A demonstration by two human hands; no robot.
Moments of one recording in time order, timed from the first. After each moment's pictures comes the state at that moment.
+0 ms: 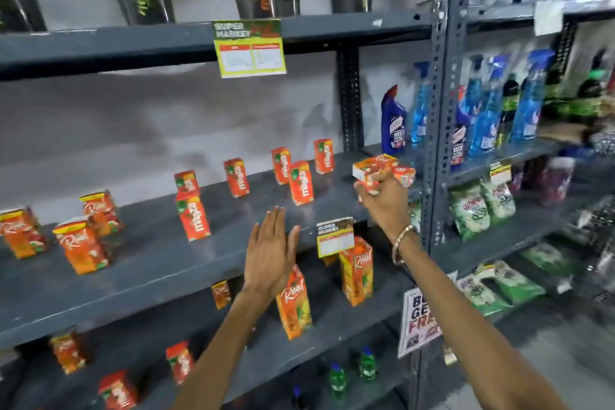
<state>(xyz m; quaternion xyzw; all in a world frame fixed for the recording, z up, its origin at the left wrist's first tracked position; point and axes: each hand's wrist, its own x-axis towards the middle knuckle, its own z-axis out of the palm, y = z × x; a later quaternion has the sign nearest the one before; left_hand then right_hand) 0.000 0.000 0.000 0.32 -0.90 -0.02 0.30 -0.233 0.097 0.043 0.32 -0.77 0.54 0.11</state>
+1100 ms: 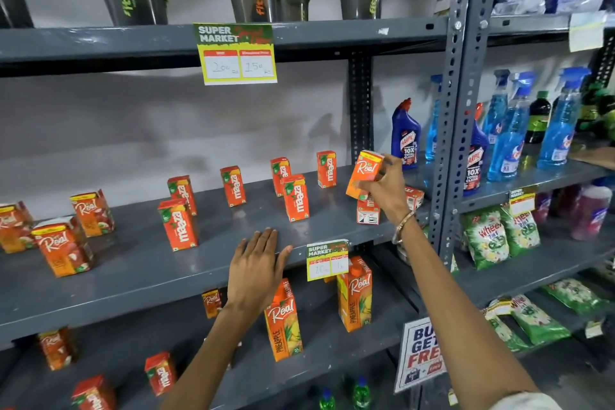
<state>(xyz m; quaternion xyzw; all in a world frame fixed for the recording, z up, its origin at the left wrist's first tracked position) -0.021 -0.021 -0.012 0.39 -0.89 0.06 0.25 -0.308 0.051 0.079 0.35 -0.64 0.68 -0.07</state>
